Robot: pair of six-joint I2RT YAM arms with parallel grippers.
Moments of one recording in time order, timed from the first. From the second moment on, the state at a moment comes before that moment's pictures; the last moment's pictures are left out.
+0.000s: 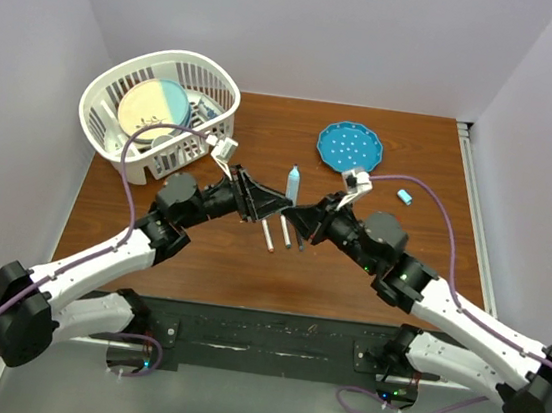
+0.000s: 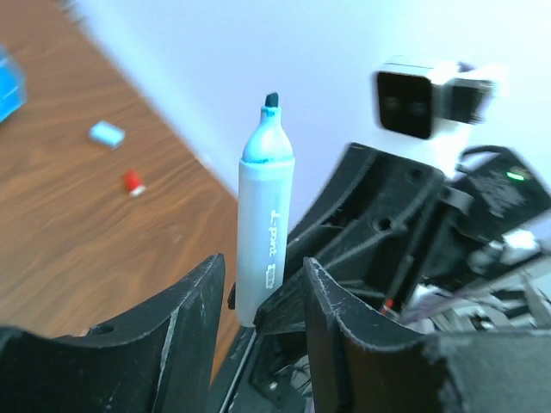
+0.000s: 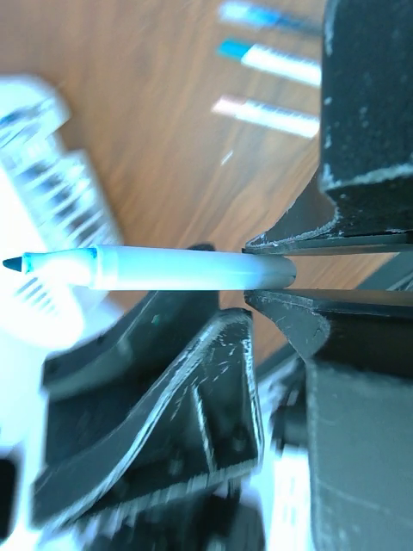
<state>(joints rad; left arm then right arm) -0.67 1.07 0.65 0.51 0.39 -0.85 0.89 0.94 0.72 0.14 0.04 0.59</state>
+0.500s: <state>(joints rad) -0.67 1.08 0.62 0.94 0.59 -0.97 0.89 0.87 0.70 0.36 -0.14 0.68</state>
